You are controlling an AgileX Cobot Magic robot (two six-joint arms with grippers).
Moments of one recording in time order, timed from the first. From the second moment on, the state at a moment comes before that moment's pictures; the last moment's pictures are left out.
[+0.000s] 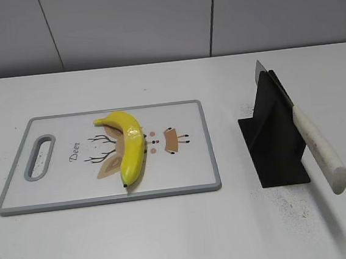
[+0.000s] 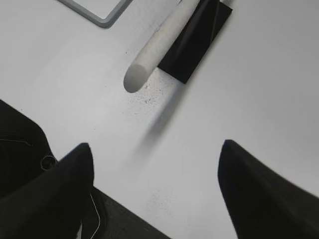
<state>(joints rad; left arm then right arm) 0.03 0.01 -0.48 0.00 1.10 0.08 0.45 0.50 -0.59 0.06 0.99 -0.17</state>
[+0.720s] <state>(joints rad) 0.03 0.01 -0.48 0.00 1.09 0.08 0.44 0.00 -0.50 0.06 1.05 -0.18</state>
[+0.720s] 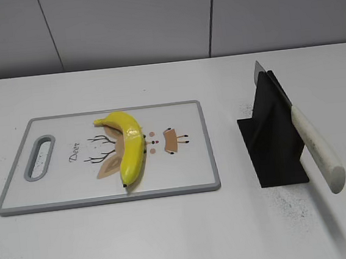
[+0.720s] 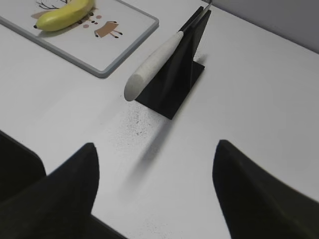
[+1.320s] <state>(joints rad) 0.03 0.01 -0.48 0.00 1.09 0.08 0.06 -0.01 -0.50 0.08 1.05 -0.18</state>
